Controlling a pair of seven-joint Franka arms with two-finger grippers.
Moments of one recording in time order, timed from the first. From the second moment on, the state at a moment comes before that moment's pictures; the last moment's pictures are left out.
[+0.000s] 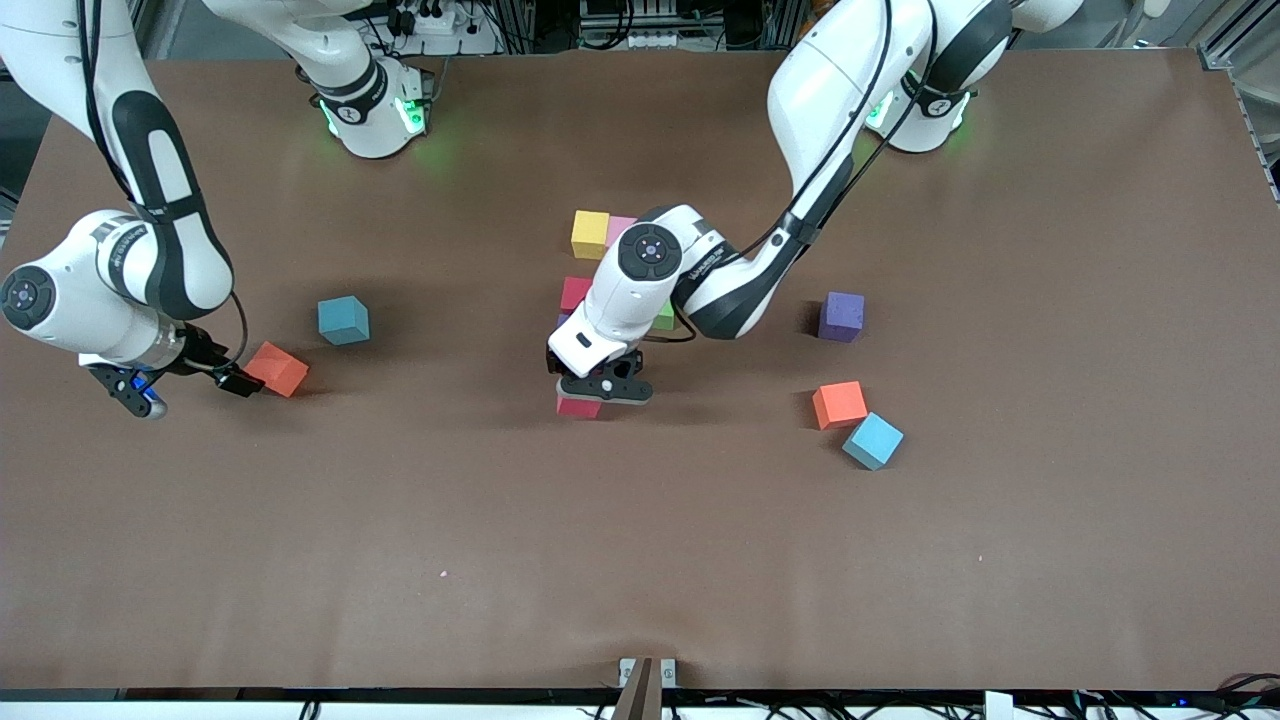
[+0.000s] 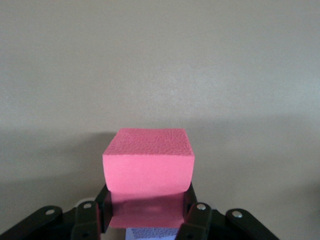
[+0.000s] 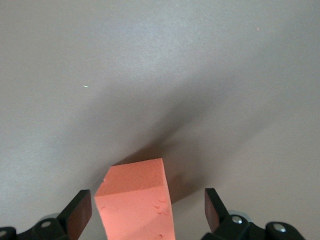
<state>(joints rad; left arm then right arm) -0.68 0.91 -0.21 -1.24 0.00 2.44 -0.79 0.12 0.36 -0.36 -2.15 0.21 2.40 0.29</state>
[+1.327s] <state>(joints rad) -0.70 0.96 -0.21 -1.23 -0.05 2.44 -0.79 0.17 0.38 -0.35 -2.27 0.21 2.56 0.17</state>
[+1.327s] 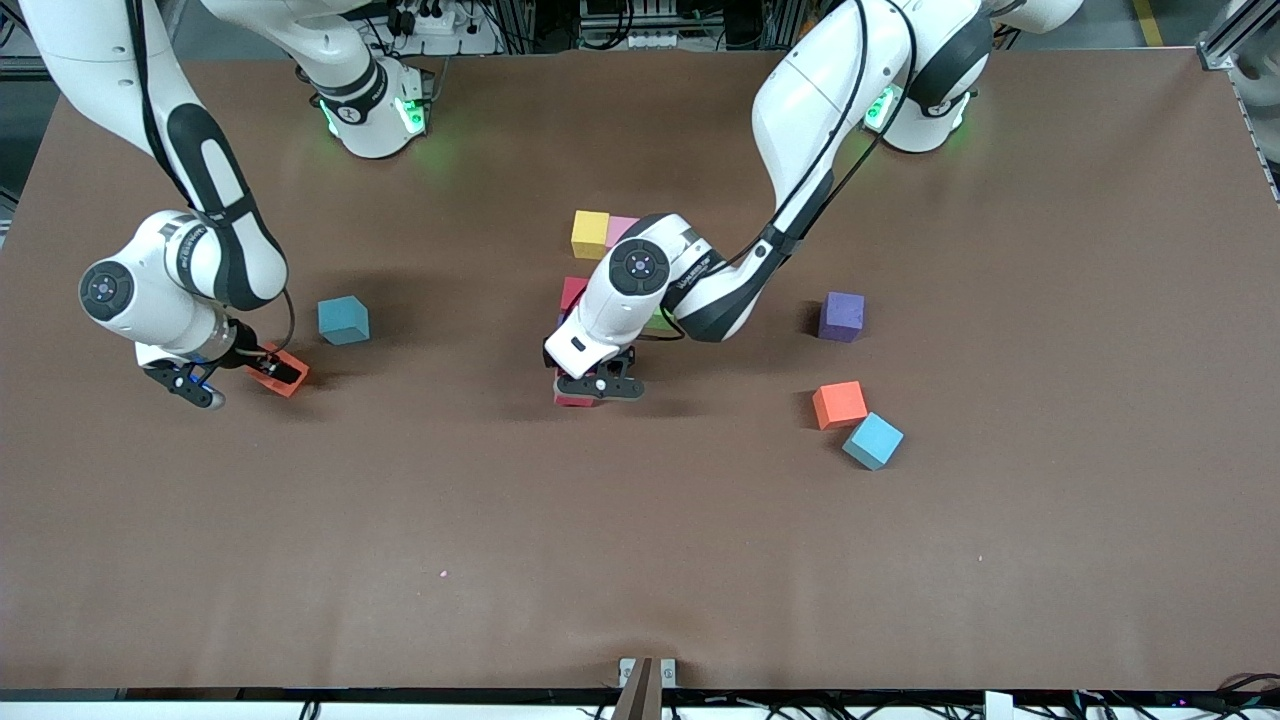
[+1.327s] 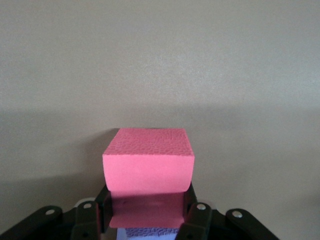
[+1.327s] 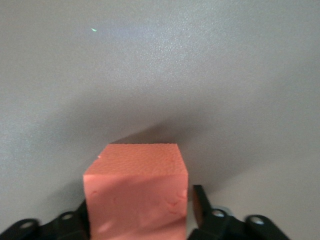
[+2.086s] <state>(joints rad) -0.70 0.96 -0.21 -1.22 -0.08 2.44 -0.79 0.21 0.38 -0.35 -2.23 0.22 2.55 0.19</state>
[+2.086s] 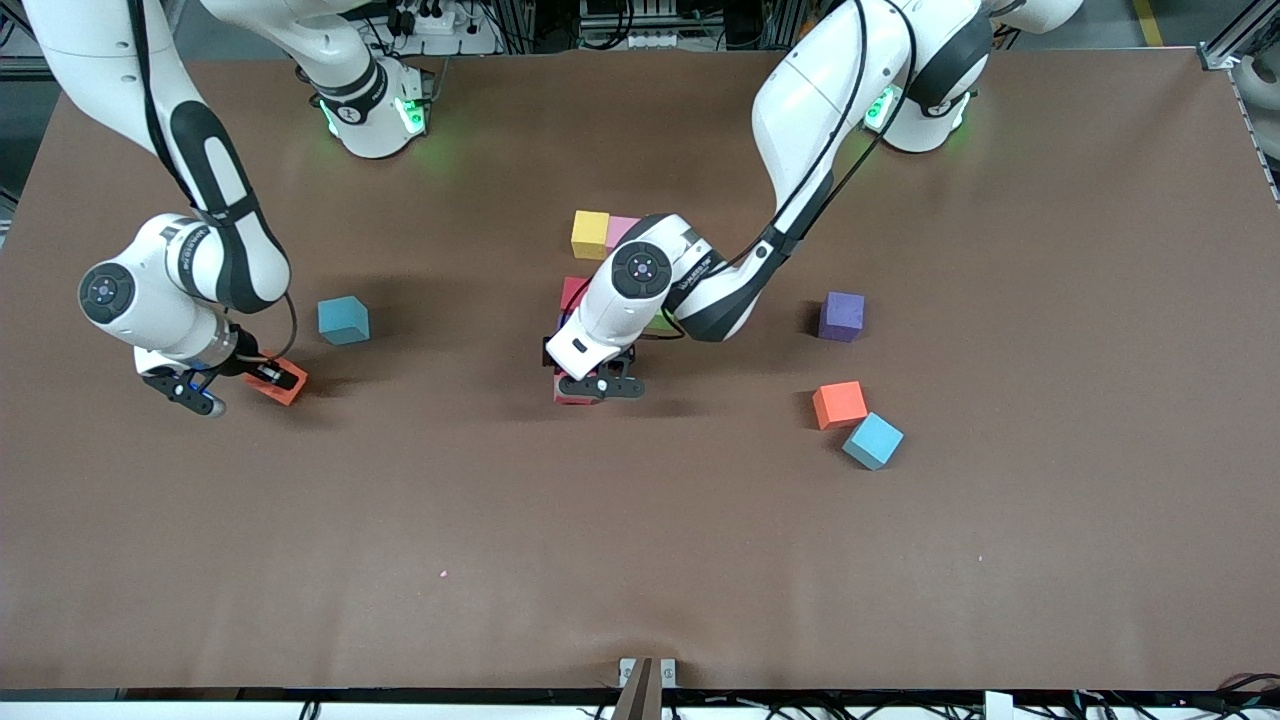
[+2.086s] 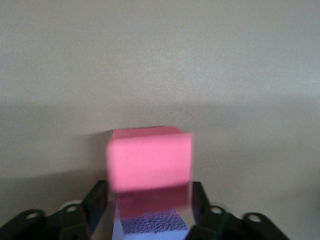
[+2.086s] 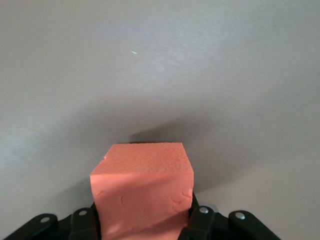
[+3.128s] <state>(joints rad) -0.61 0.83 -0.19 -1.19 -0.11 2.11 -0.79 0.50 0.38 -0.30 -2.05 0.24 2.41 0.66</state>
